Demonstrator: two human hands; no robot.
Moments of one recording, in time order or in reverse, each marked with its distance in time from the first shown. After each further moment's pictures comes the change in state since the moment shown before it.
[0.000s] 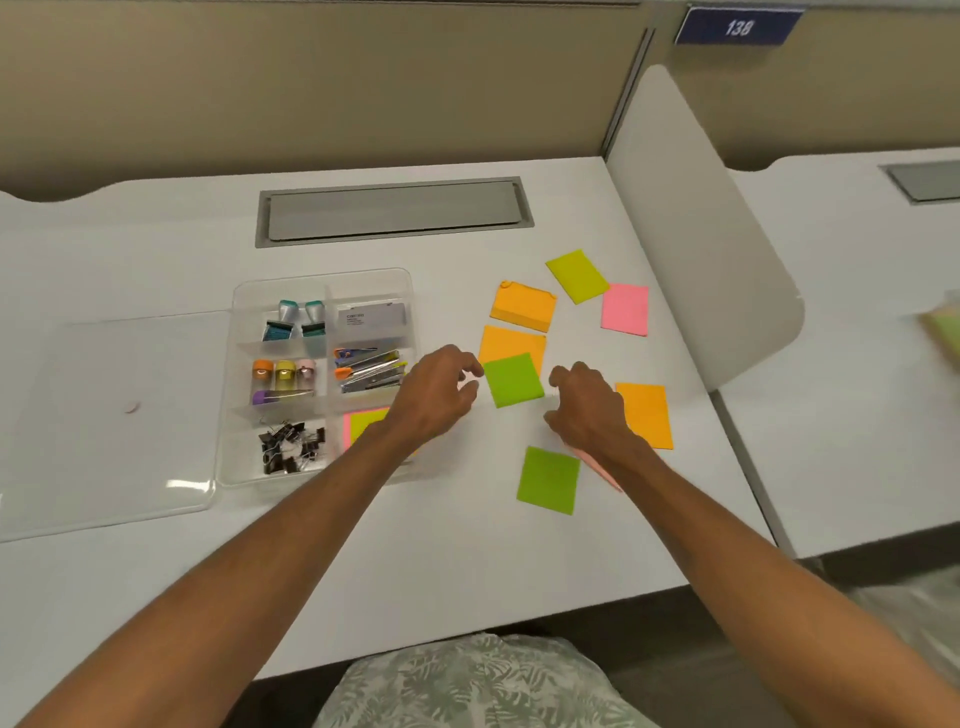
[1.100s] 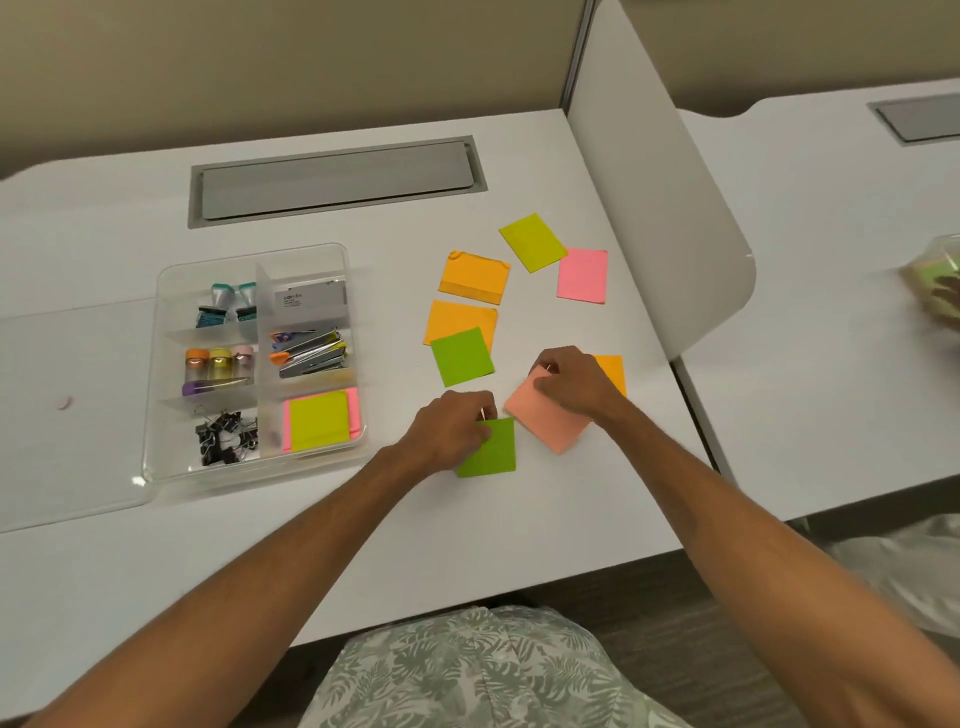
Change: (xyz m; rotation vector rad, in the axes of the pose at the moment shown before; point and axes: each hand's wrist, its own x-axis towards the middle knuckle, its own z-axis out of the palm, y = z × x) left_hand -0.004 0.065 0.089 0.110 -0.397 -0.138; right_hand 0.018 0.084 -0.007 0.453 -0.165 0.051
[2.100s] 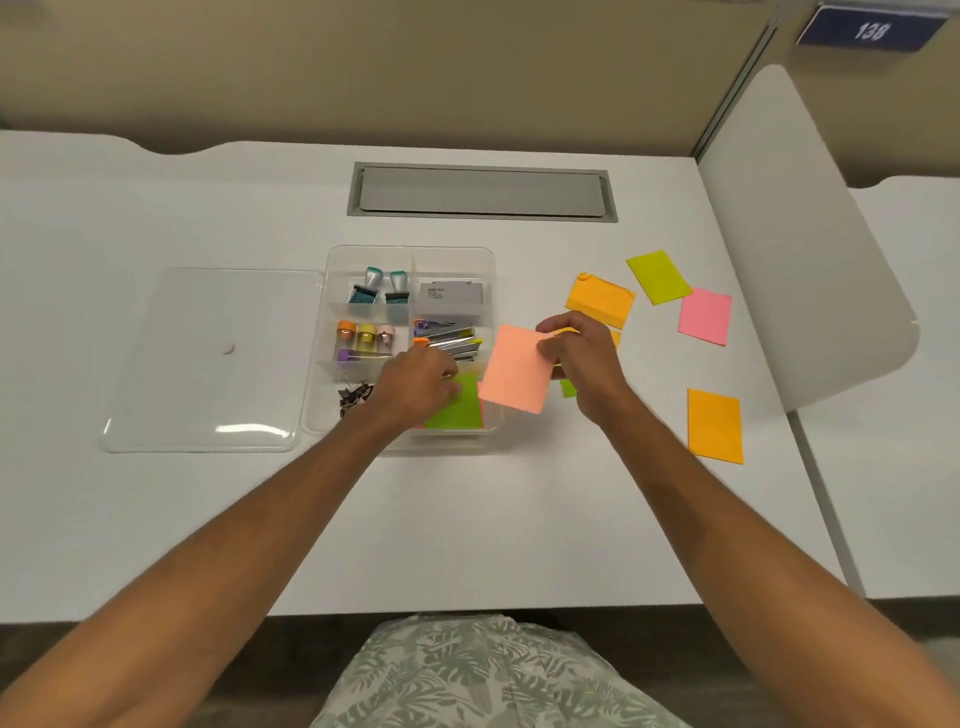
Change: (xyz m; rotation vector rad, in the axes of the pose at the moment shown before) left_hand -0.071 -0.156 -0.101 0.112 0.324 -0.142; right_hand -0.011 -0.176 0.071 0.721 0.113 -0.009
